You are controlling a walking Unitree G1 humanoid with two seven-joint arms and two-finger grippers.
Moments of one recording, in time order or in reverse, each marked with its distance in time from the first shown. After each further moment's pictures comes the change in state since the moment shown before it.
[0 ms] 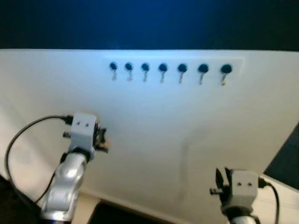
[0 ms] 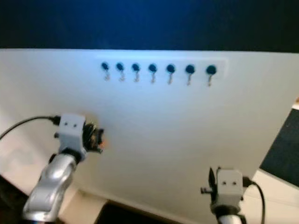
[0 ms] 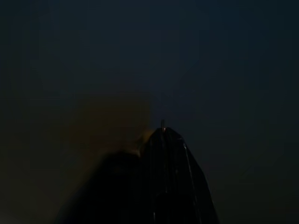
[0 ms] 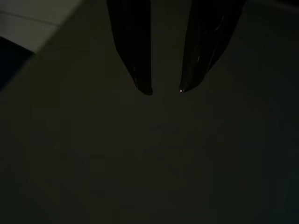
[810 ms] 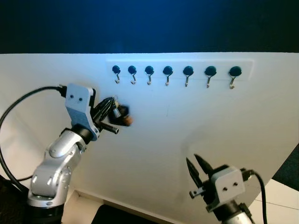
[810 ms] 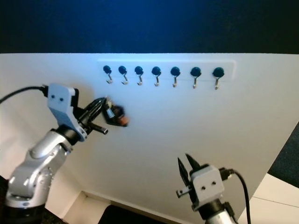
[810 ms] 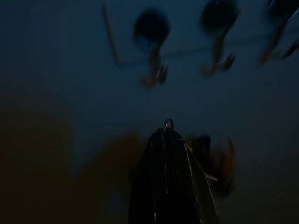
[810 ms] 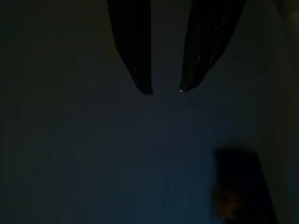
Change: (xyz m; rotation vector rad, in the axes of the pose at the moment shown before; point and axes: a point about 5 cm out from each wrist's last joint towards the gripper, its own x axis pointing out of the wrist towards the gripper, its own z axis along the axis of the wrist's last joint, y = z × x) left arm -0.004 0.004 0.081 -0.137 -0.199 -0.330; right arm -0.006 0.045 0.094 -0.036 -0.370 0.431
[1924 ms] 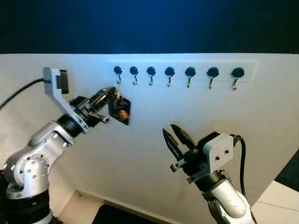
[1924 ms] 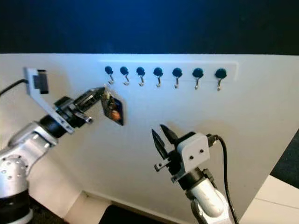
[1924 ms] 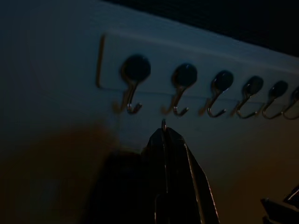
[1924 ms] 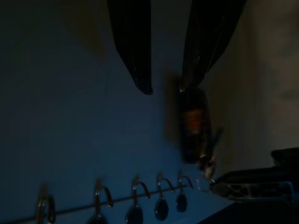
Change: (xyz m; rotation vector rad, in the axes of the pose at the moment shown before) left arm -0.001 0.007 0.017 -0.447 -0.043 -0.177; right arm 0.044 0.019 0.045 0.118 -0.180 0.157
